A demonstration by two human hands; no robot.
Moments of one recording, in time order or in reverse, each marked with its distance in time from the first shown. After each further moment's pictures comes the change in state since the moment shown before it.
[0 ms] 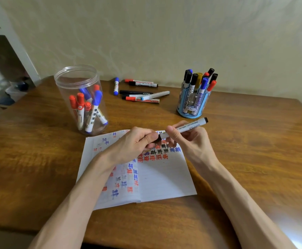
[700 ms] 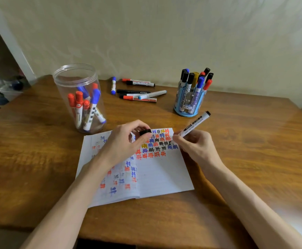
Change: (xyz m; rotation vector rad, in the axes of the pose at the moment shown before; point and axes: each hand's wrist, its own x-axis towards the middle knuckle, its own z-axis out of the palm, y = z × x) left_hand -0.009 -0.013 0.001 0.231 0.348 0.073; right_hand -0.011 0.014 -0.012 -0.111 0.141 0.296
